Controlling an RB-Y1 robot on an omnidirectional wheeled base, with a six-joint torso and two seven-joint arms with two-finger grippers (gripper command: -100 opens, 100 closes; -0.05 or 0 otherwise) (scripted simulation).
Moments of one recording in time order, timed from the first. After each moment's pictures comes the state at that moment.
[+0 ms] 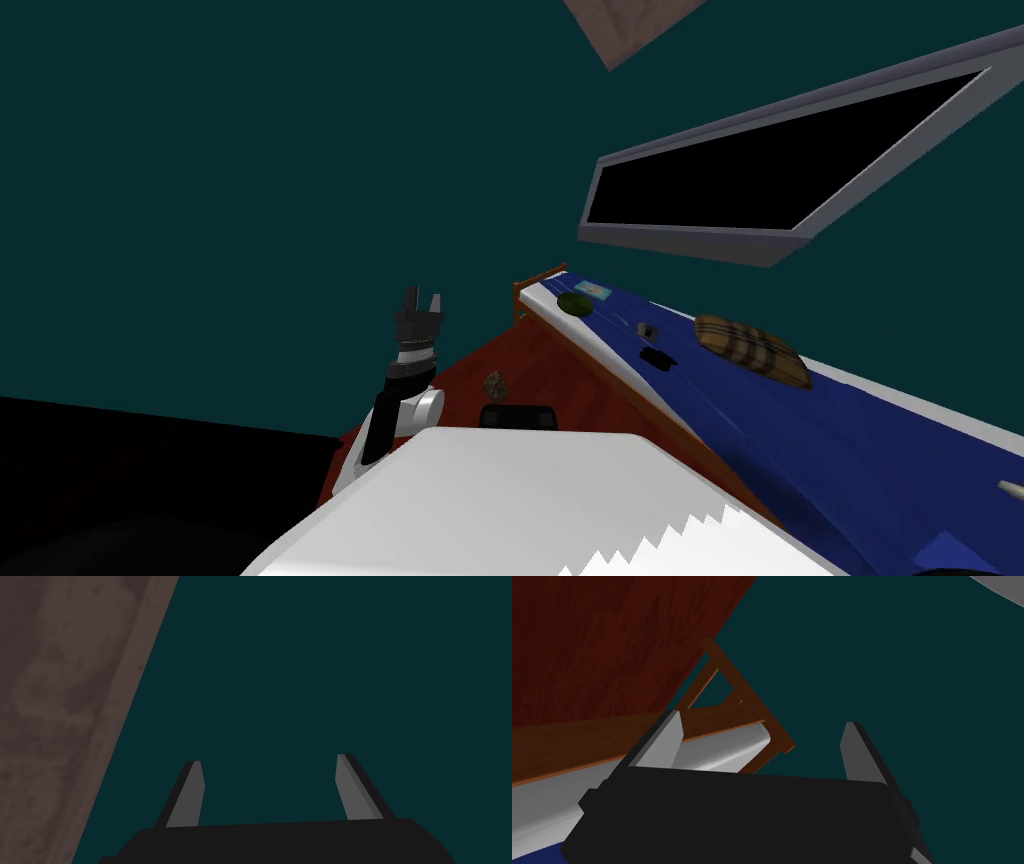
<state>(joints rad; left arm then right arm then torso) 0.53 0.04 -0.05 -2.38 0.02 -0.39 0.11 0.93 -0.96 0.47 -1.91 0.26 -0.31 0.17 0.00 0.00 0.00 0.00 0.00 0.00</state>
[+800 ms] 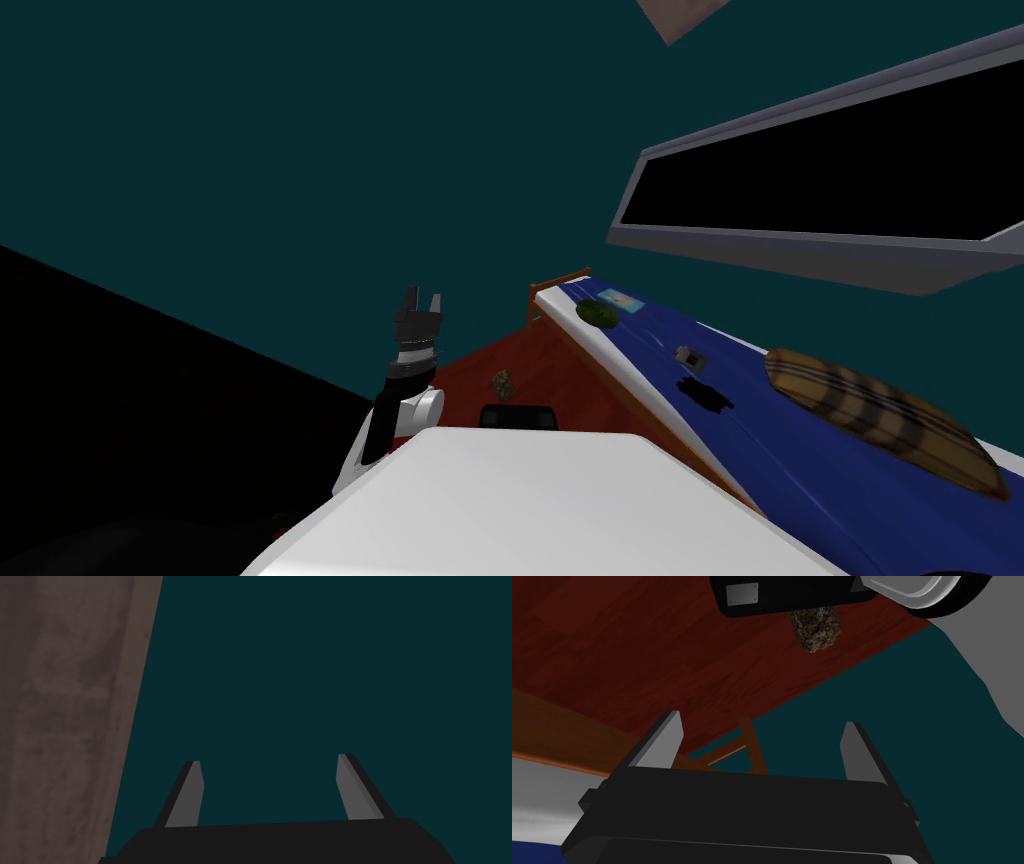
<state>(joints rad) 0.53 0.04 -0.05 -2.38 0.02 -0.39 0.11 0.99 -1.19 0.49 -1.72 0.33 -0.24 0.18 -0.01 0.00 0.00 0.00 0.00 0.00</state>
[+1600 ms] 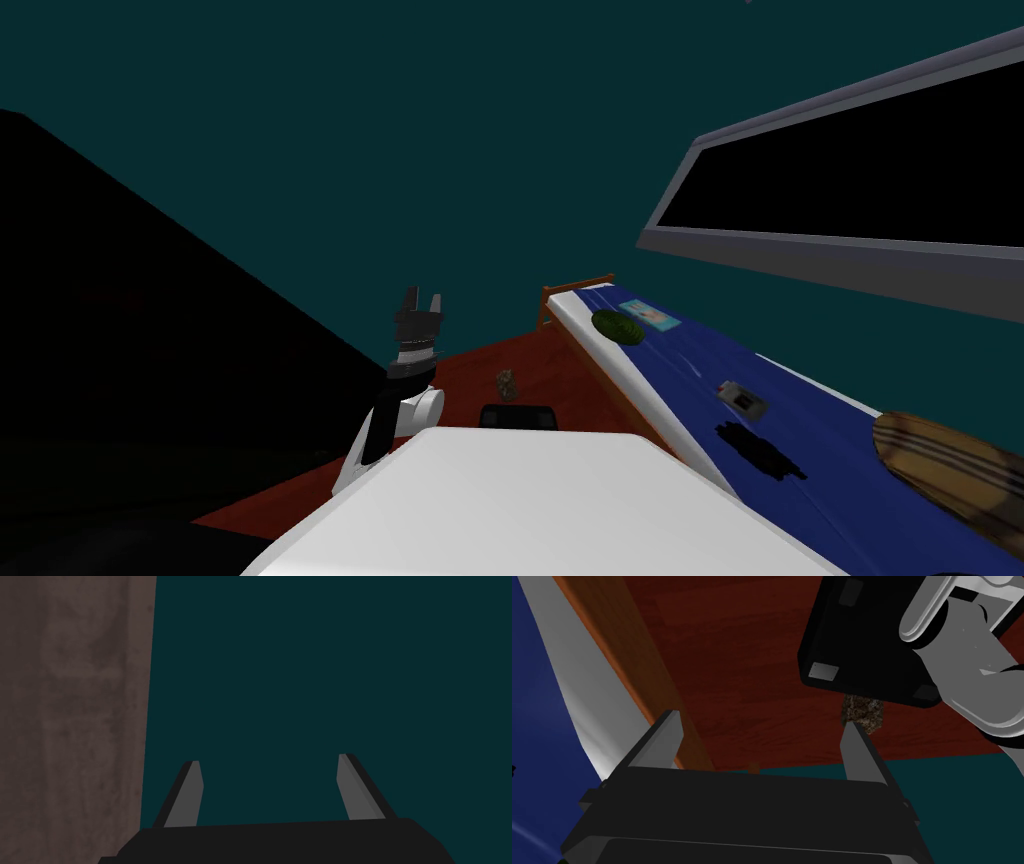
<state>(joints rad) 0.53 0.04 -0.05 -2.38 0.02 -0.39 0.11 1.03 -1.40 0.49 -1.60 0.40 -0.15 0.19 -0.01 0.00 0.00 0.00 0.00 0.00</state>
